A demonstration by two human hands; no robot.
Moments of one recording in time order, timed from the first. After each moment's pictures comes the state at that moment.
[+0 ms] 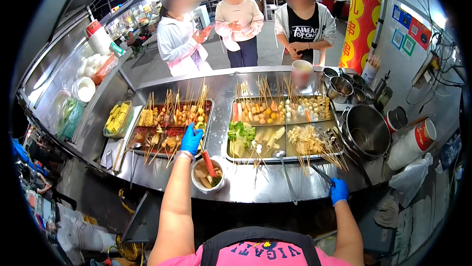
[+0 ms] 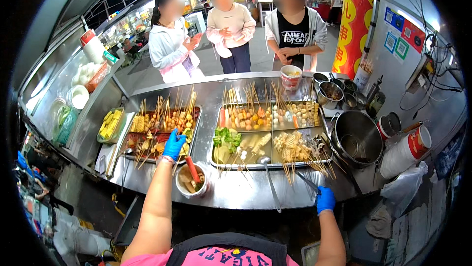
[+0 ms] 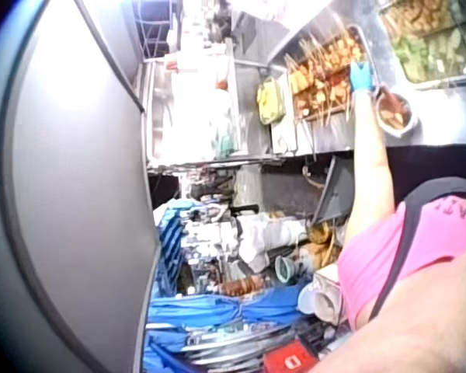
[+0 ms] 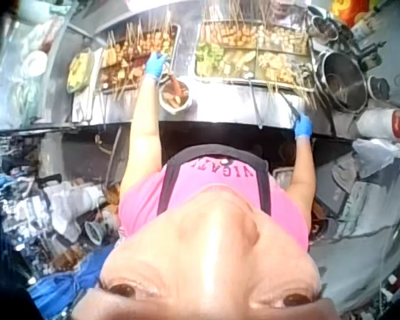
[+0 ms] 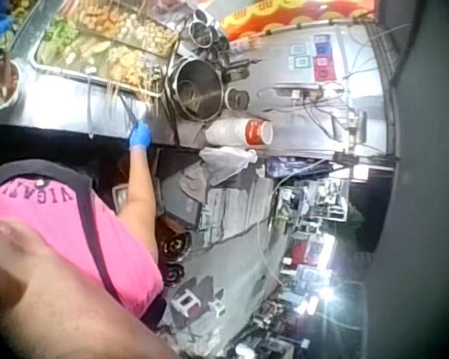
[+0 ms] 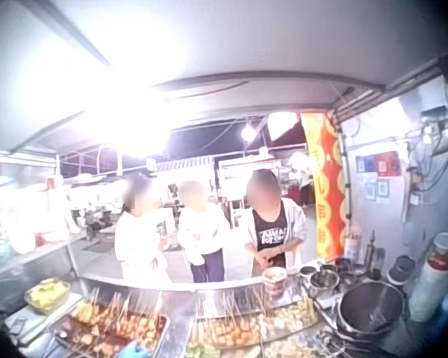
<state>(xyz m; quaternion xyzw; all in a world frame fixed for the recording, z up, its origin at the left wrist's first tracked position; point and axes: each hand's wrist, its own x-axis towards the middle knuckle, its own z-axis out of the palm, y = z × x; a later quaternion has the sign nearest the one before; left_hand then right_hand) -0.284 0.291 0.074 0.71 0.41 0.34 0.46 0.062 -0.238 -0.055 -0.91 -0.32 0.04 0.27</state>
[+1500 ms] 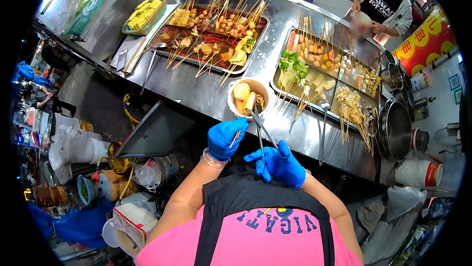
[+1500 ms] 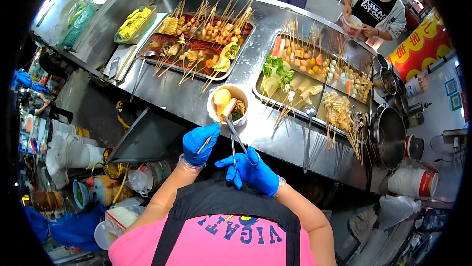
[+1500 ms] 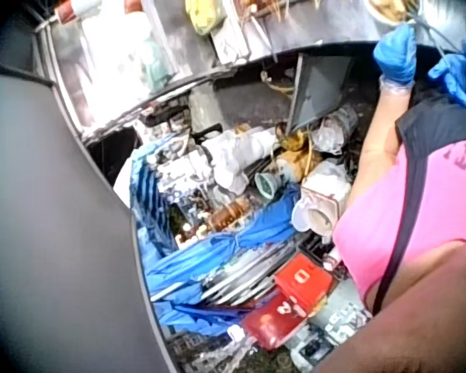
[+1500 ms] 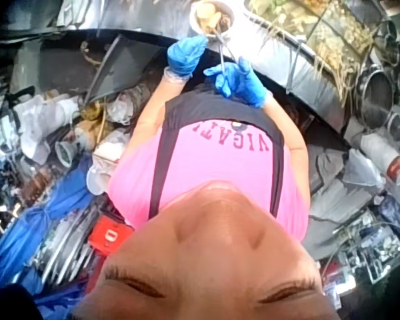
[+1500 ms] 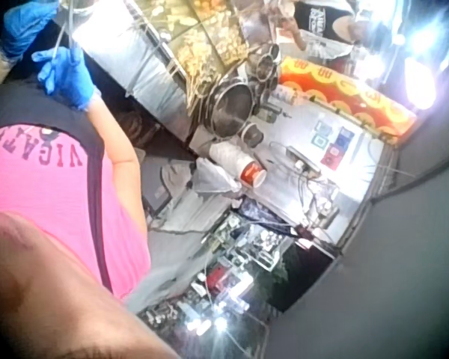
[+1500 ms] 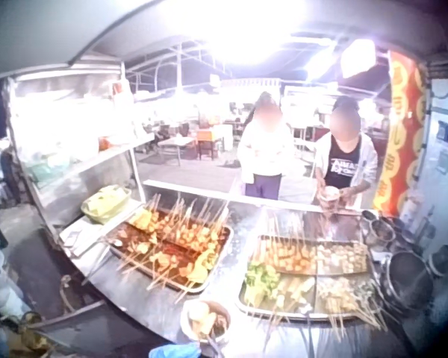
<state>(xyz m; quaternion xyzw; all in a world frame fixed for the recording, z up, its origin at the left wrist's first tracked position) -0.401 0.067 0.089 0.82 0.32 0.47 0.11 -0.227 -0.036 0.118 -0.26 -0.24 0.85 0.38</state>
